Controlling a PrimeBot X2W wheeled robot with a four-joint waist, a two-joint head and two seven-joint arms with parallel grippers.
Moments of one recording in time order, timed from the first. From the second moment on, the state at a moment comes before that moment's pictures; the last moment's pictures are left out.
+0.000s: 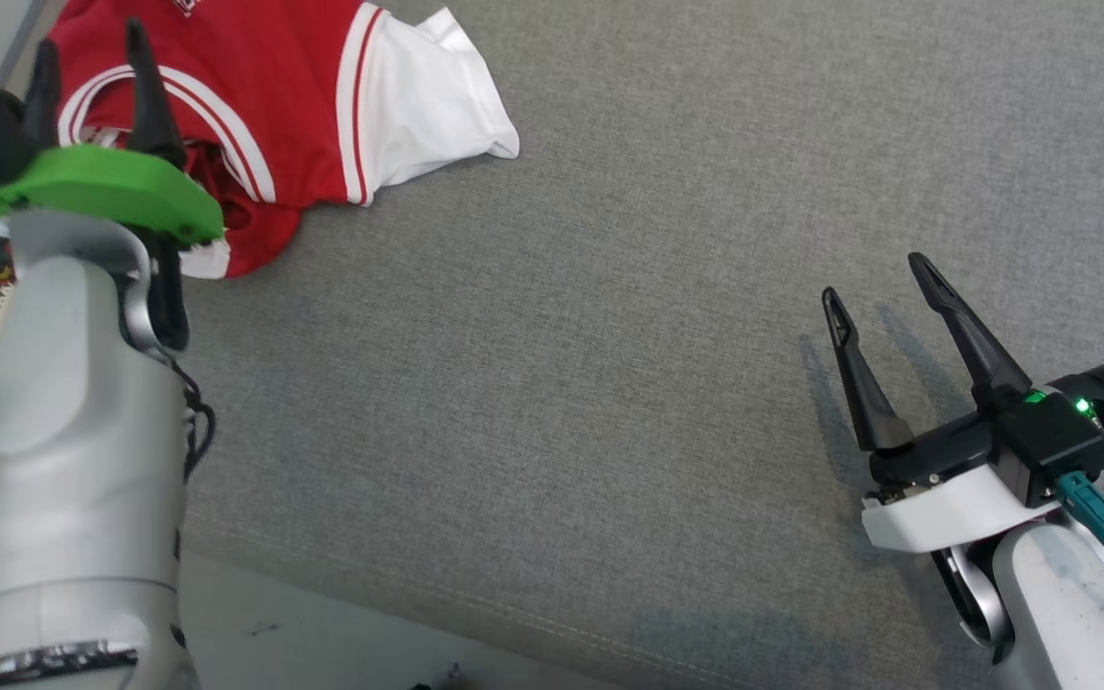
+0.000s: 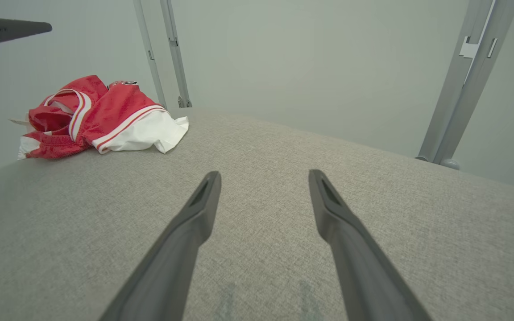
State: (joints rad) left arm -0.83 0.07 0.08 0.68 -0.23 -0.04 -0.23; right arm -0.18 -0.22 0.17 -0.04 0.05 0.13 -0.26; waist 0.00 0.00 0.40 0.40
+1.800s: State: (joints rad) left arm -1.23 0.31 -0.07 1.00 -0.24 -0.12 -0.17; right arm -0.16 -0.09 0.17 0.01 0.09 0.13 -0.27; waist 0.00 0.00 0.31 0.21
